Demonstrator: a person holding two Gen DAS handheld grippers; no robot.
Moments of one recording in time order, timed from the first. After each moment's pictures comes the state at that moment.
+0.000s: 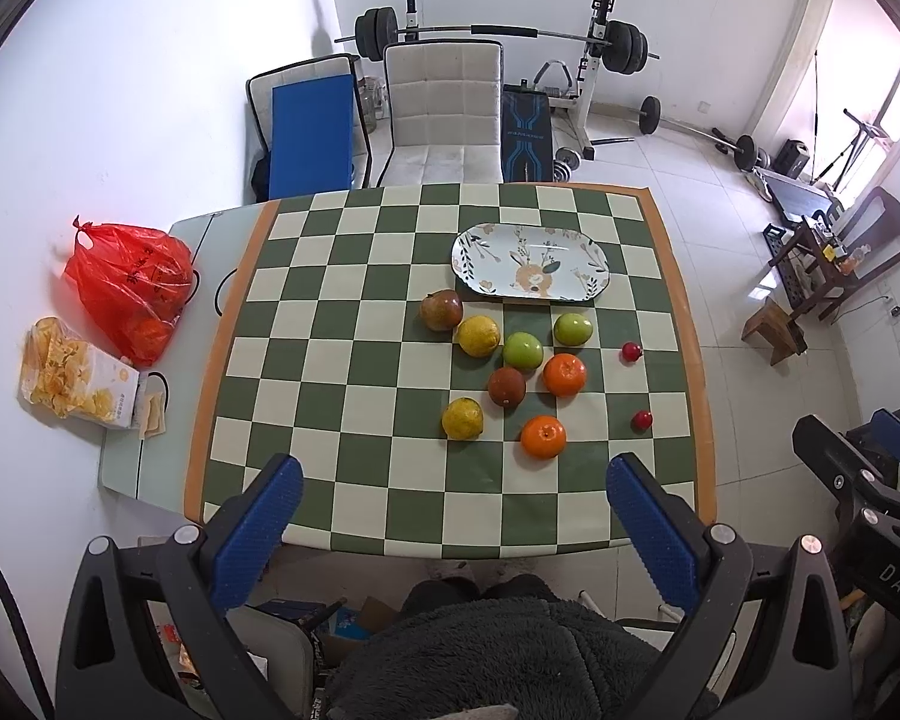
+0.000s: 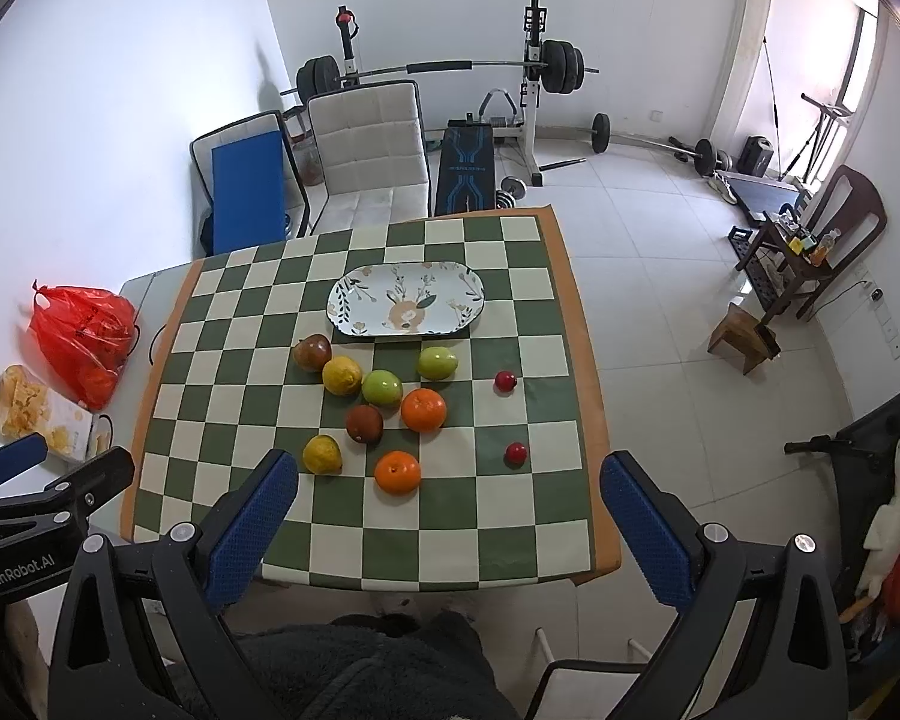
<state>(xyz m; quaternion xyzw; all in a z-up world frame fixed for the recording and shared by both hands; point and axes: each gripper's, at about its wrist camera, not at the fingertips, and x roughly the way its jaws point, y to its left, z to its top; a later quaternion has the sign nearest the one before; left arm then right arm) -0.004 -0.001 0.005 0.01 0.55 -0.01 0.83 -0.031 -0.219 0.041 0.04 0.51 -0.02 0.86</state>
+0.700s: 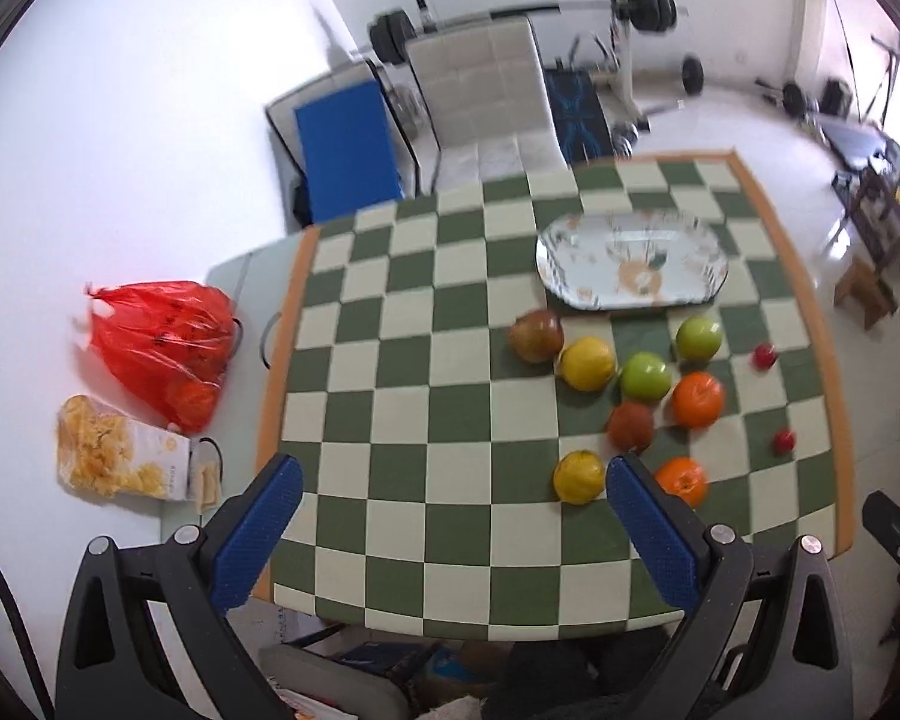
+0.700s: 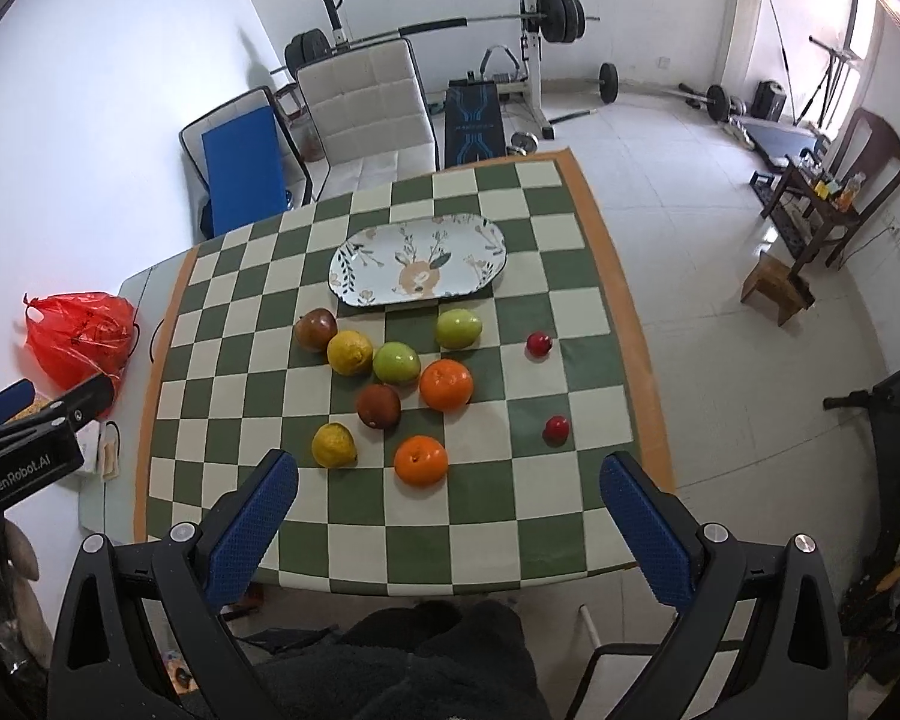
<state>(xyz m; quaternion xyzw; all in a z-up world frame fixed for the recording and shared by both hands) 0.110 0.035 -0.091 0.12 0.56 0.04 0.82 0.019 -0.195 -0.038 0.09 0.55 -0.01 0.83</state>
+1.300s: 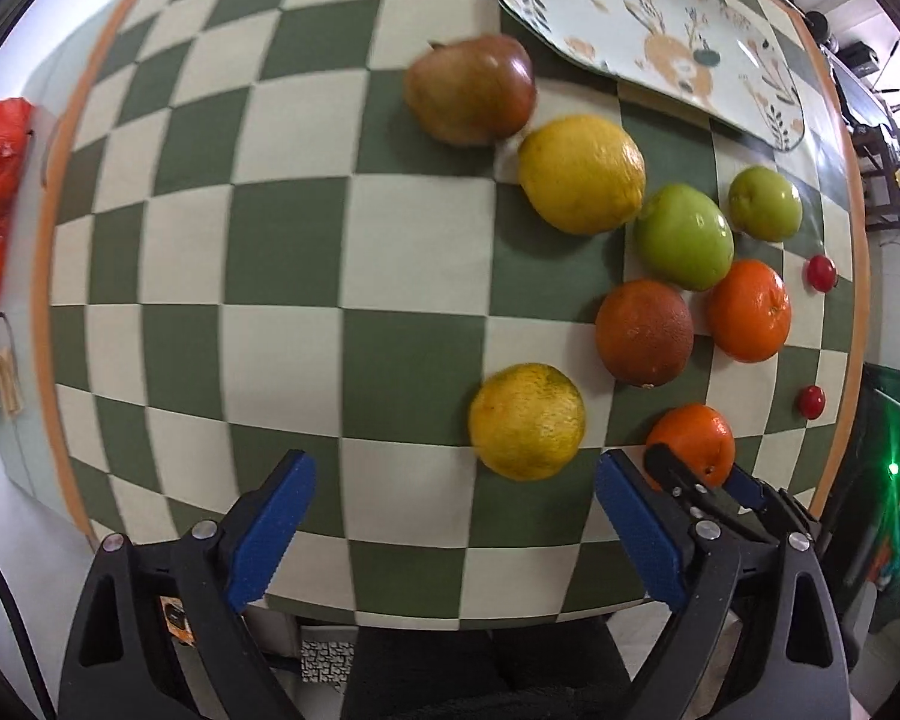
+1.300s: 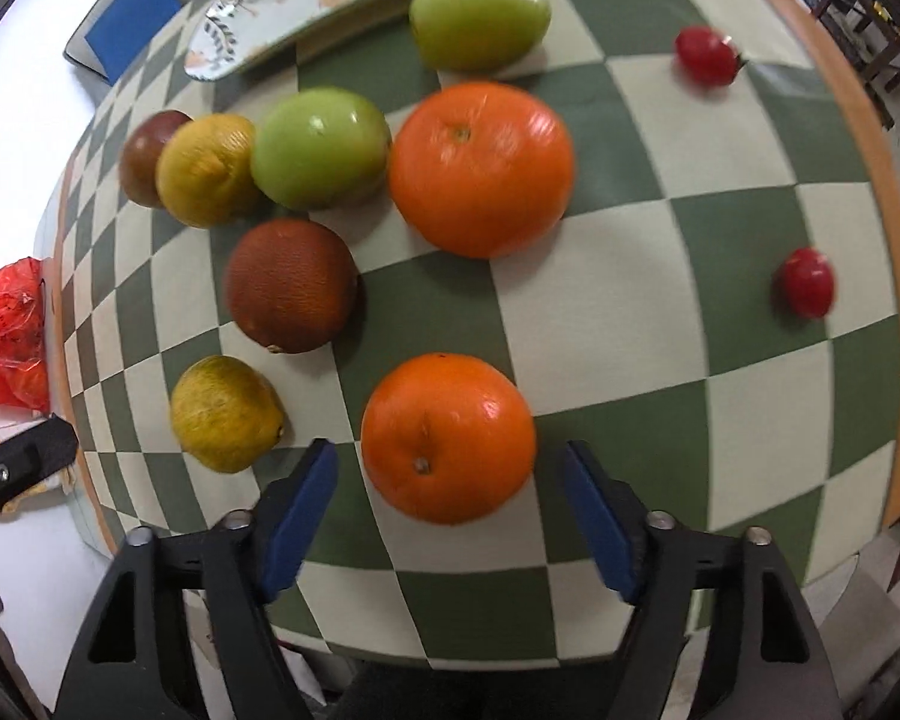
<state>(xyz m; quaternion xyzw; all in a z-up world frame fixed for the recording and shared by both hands) 0.168 0.035 -0.302 -0.02 0.75 -0.02 0.66 0.103 -0.162 -0.376 0.19 0.71 0.00 0.68</state>
